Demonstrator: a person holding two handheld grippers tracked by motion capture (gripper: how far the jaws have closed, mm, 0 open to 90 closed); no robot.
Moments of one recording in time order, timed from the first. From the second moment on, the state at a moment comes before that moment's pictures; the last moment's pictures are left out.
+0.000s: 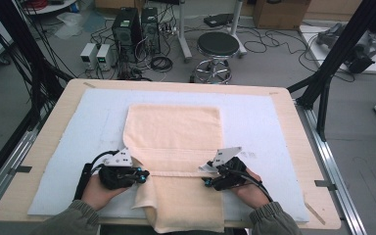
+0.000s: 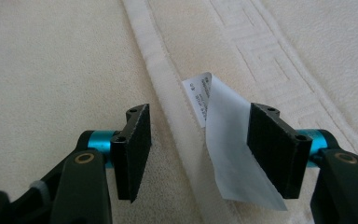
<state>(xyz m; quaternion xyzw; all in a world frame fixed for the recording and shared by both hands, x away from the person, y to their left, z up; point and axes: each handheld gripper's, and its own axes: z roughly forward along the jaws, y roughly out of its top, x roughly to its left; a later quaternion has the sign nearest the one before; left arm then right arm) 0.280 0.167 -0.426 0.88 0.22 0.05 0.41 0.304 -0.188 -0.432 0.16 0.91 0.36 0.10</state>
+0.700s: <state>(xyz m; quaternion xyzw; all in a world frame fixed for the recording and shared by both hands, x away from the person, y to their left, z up) 0.232 0.237 -0.399 0.89 0.21 0.09 0.39 0.304 -0.188 -0.431 0.16 0.91 0.36 0.10</state>
